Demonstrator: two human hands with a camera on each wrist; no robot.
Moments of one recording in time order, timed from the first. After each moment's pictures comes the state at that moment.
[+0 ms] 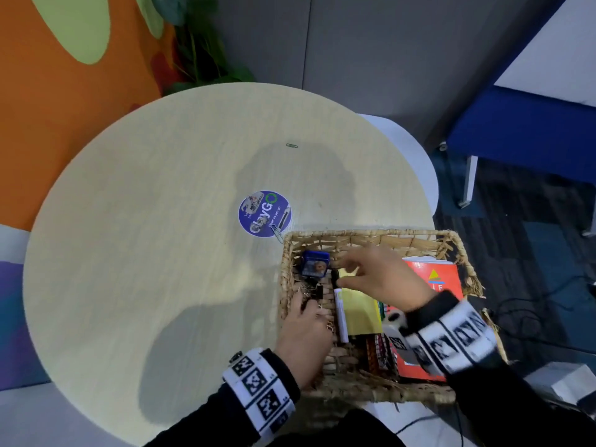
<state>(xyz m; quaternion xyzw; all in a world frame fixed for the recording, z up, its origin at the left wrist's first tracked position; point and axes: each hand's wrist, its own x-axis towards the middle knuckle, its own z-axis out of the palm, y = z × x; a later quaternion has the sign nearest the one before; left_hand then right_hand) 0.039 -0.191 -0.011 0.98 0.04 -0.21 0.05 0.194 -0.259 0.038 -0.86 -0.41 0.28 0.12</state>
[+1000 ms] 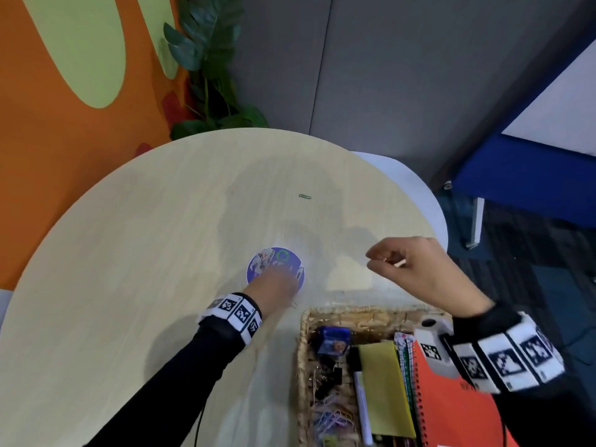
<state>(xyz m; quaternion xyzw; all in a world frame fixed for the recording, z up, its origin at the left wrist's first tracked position) 0.153 0.008 -0.086 0.96 0.09 -0.14 0.22 0.285 -0.195 0.079 -0.87 -0.40 0.19 0.22</state>
